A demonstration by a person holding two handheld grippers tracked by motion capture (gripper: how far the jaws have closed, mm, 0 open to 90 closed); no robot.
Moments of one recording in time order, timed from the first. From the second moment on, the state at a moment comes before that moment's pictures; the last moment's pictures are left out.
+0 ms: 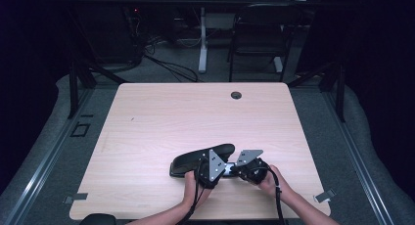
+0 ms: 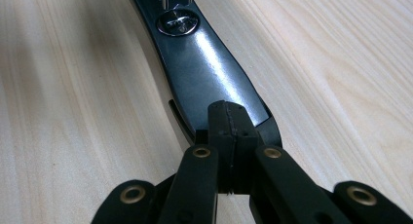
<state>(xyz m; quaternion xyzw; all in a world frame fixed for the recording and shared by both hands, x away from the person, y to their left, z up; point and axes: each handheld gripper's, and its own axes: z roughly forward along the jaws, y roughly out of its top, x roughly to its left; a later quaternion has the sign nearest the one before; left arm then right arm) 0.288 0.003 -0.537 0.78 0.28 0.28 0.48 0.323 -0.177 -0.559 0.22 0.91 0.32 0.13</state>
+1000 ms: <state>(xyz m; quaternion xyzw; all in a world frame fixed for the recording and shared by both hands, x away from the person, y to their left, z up) 0.286 0.037 -0.498 0.74 0.34 0.25 0.52 0.324 -0.178 -0.558 0.22 0.91 0.32 0.13</state>
